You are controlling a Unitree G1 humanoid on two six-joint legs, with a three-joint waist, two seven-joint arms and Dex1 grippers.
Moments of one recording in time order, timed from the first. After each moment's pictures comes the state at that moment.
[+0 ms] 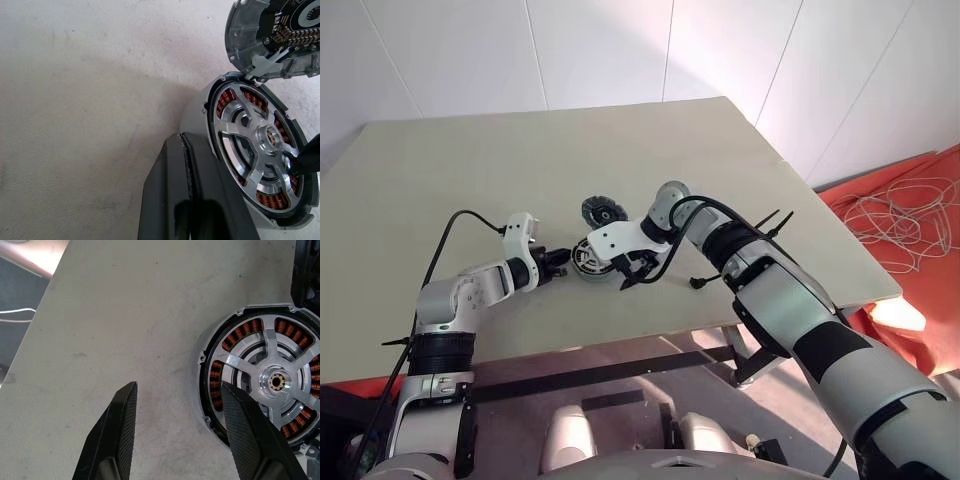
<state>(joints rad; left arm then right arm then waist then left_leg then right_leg) -0.40 0.38 0.19 0.11 -0.55 0.99 -0.47 -1.20 -0.10 0.56 1.14 -0.32 -0.33 1.41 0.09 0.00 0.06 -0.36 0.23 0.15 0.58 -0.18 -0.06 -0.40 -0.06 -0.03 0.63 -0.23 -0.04</state>
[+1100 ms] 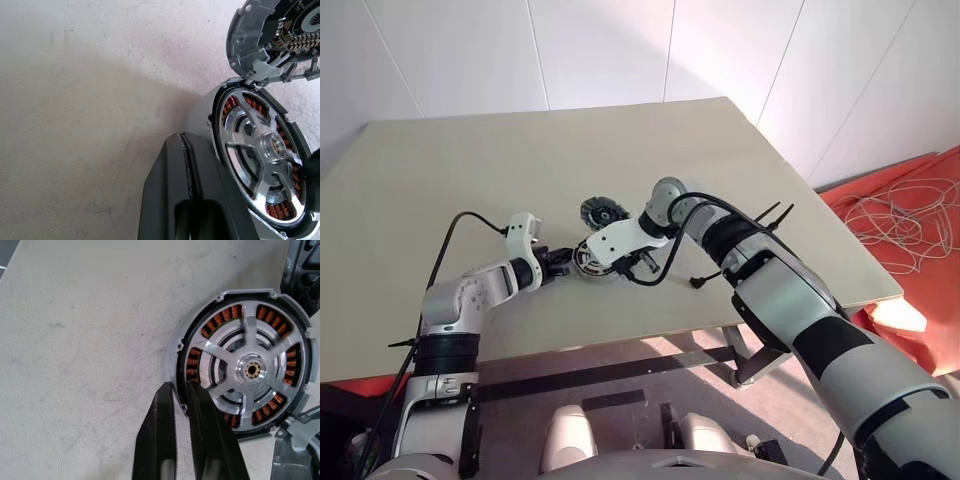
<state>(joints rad) -0.40 0.35 0.20 0.12 -0.55 0.98 -0.45 -1.24 -0.10 0.57 1.16 -0.43 -0.42 1.35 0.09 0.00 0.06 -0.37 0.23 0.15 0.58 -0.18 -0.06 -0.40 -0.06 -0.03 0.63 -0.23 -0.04</state>
